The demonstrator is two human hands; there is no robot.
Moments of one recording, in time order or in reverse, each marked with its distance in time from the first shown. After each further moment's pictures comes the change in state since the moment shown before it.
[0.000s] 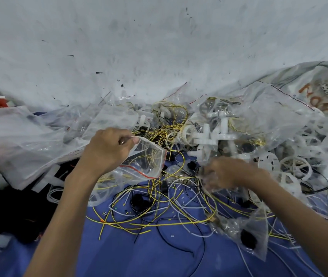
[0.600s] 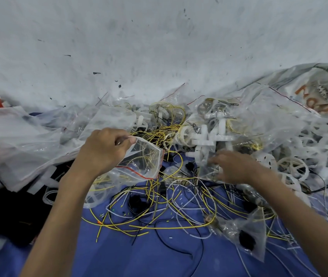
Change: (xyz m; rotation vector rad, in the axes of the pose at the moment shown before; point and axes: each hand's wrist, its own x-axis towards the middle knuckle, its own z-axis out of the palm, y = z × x) left_hand -0.001 0.001 -0.003 0.033 0.003 -0.020; right_hand -0.001 0.017 0.003 -0.156 0.199 0.099
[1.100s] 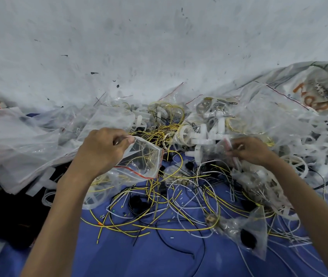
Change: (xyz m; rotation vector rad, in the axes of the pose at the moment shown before) left_hand 0.000 -0.002 -0.001 -0.012 0.021 0.019; right_hand 0.018 0.069 0.005 0.566 0.302 0.245
